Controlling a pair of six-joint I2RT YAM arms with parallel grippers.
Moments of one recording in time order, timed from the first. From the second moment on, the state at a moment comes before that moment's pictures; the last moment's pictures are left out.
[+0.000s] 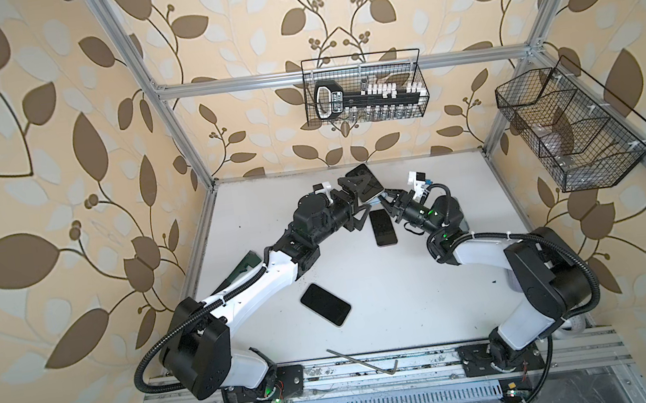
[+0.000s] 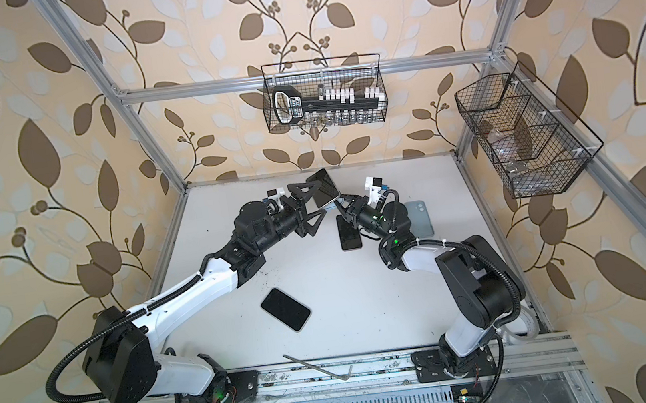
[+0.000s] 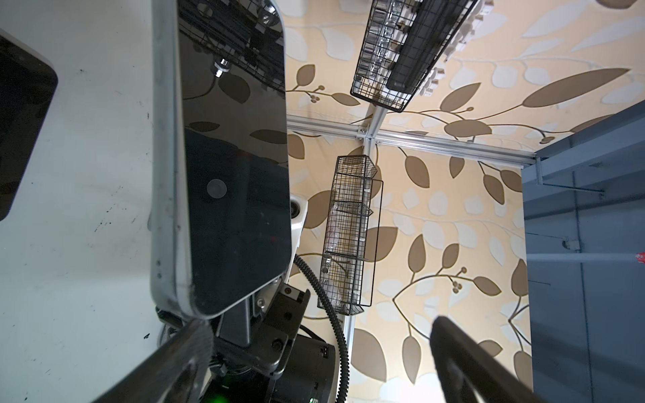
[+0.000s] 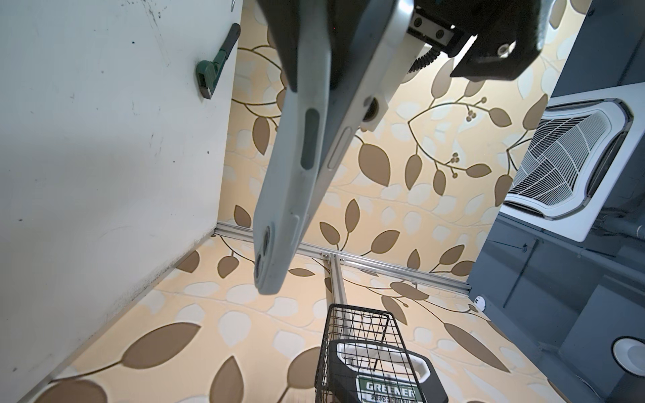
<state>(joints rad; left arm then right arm) -0.63 1.41 1.00 0.38 0.25 -1.69 0.39 1.63 0.72 1.10 -0.41 1.44</state>
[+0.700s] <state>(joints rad) -0.63 1.42 0.99 0.39 0.20 -1.67 0.42 1.61 0.70 1.10 -0.35 1.42</state>
